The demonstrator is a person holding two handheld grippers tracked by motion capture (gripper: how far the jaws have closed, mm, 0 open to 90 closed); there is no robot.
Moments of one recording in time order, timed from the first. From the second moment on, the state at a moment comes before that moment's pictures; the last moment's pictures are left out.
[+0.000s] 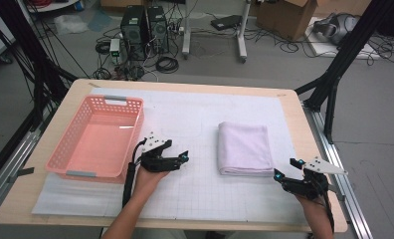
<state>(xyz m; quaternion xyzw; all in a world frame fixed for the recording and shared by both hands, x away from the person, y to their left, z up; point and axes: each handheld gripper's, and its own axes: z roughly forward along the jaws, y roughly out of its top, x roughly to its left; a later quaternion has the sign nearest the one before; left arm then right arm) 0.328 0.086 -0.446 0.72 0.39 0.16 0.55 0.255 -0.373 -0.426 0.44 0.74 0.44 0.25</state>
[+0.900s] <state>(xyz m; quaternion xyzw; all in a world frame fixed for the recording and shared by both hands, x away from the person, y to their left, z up) 0.380 0.004 -0.417 0.75 0.38 0.05 0.53 0.256 -0.377 -0.425 0.44 0.75 0.44 0.24</state>
